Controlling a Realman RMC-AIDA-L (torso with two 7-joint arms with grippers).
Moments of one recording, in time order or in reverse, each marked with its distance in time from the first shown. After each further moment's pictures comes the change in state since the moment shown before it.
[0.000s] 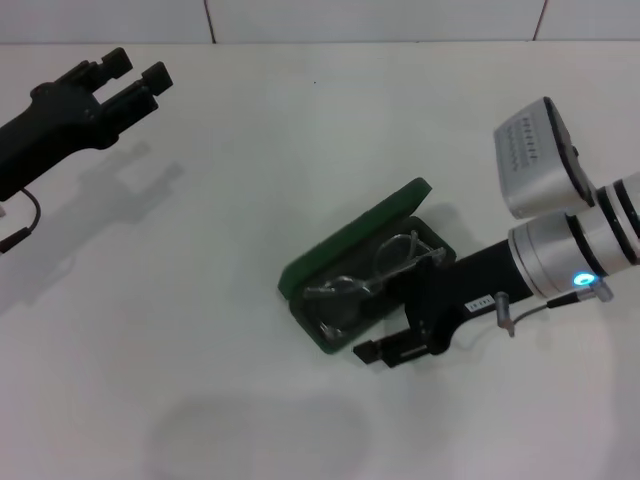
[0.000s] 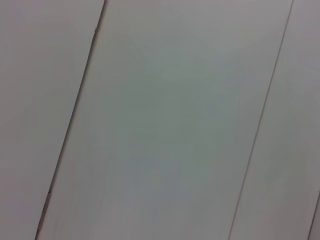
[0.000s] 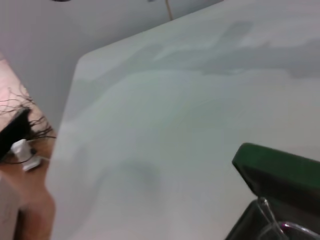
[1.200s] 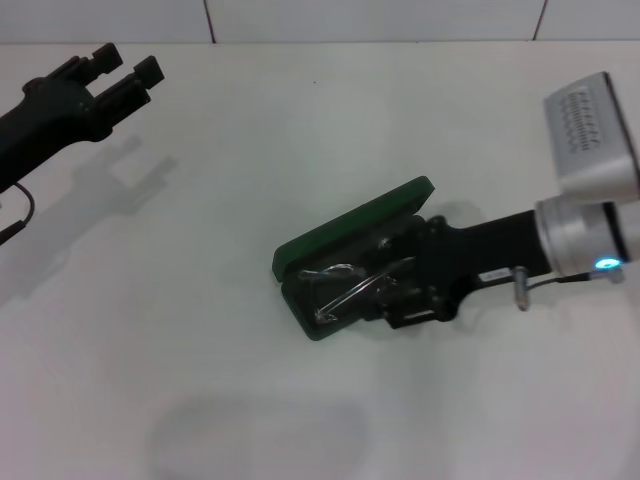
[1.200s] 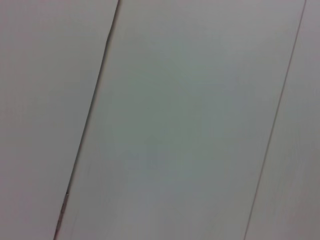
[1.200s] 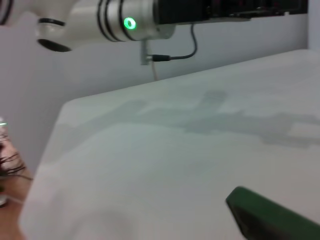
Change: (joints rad) left arm -0.008 0.002 -0.009 0.001 0.000 -0.041 0.007; right arm -0.082 -0.046 -0.039 -0.064 0.206 0.013 -0.164
